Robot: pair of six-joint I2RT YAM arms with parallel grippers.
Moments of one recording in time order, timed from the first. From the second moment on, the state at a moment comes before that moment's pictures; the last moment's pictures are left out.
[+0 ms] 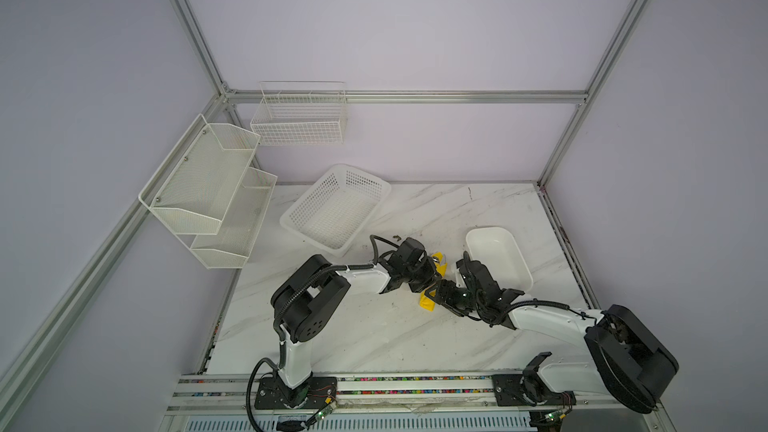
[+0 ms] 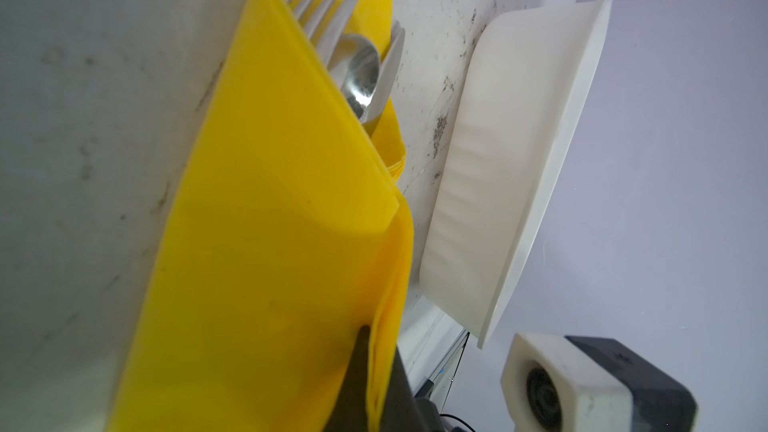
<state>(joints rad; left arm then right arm) -0.79 1.91 1.08 0.12 0.34 -1.31 0.65 1.33 0.48 0.07 -0.31 1.05</state>
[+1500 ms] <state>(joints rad) -0.81 1.93 1.08 0.15 0.35 -1.33 0.65 1.36 0.44 0.16 -0.24 1.17</state>
